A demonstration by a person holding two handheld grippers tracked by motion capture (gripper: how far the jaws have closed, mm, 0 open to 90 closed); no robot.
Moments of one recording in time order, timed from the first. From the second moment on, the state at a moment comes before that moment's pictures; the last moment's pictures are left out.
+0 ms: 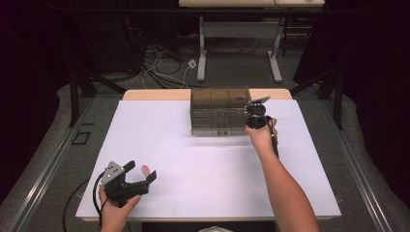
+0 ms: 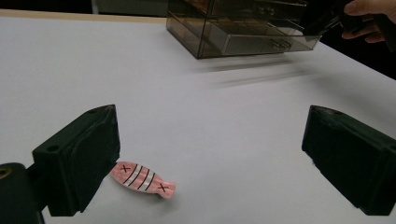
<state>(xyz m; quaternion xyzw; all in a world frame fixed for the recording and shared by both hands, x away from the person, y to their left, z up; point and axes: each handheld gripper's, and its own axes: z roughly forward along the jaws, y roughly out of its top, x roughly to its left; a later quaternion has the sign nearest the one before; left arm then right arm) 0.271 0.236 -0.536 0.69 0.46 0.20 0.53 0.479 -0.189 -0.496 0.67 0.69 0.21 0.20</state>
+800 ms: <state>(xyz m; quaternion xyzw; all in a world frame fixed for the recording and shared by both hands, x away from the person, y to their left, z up) 0.272 0.235 -0.536 0.69 0.46 0.20 0.53 0.472 -0.192 -0.498 0.66 0.69 0.22 0.19</state>
